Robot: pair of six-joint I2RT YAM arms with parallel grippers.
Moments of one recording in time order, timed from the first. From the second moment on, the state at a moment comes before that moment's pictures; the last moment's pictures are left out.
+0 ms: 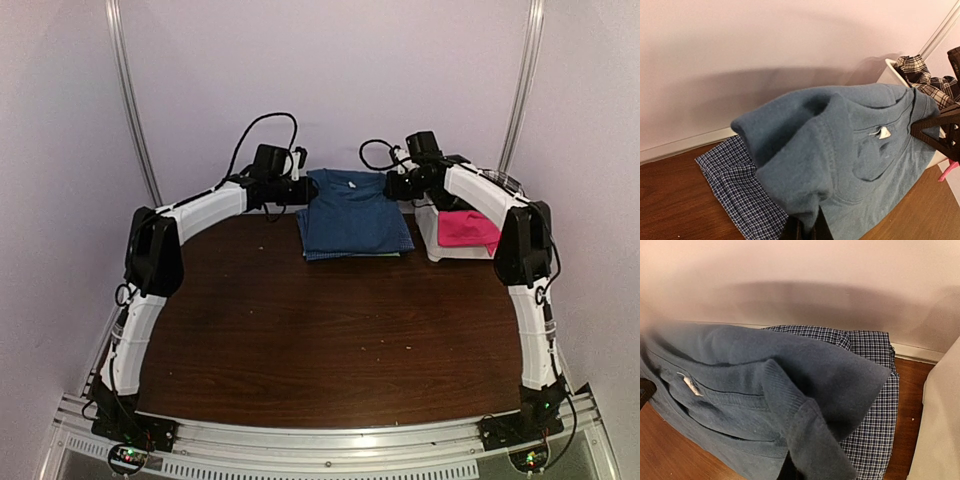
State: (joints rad) left arm -0.54 2.43 2.26 -0.27 0.18 -0.30; right arm 0.33 2.33 2.28 -0.63 -0.15 0.23
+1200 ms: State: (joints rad) left arm -0.46 2.41 2.29 -0.30 -0.01 -0.29; right arm 0.28 2.25 2.27 -0.38 -0.11 0.18
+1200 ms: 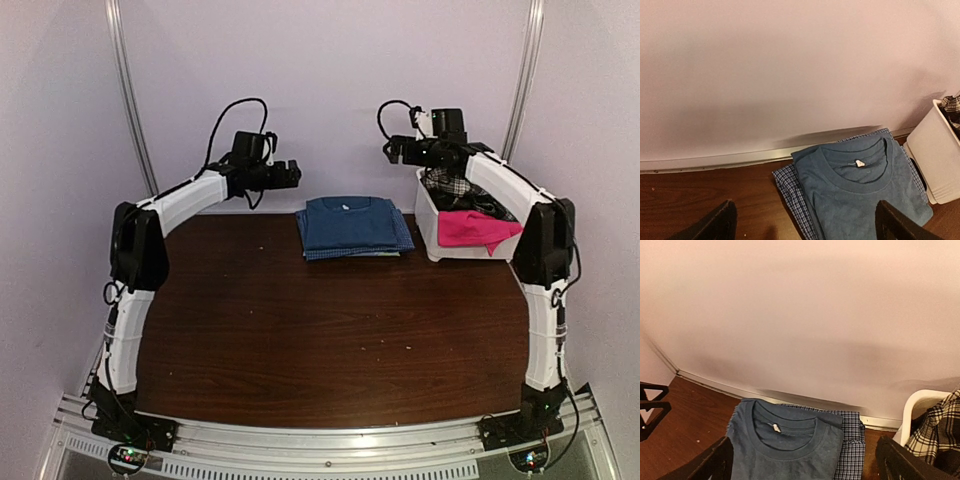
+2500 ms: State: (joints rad) left arm -0.55 1.68 1.53 -0.38 -0.05 -0.23; right arm 0.13 2.05 2.00 -0.65 0.30 -0.26
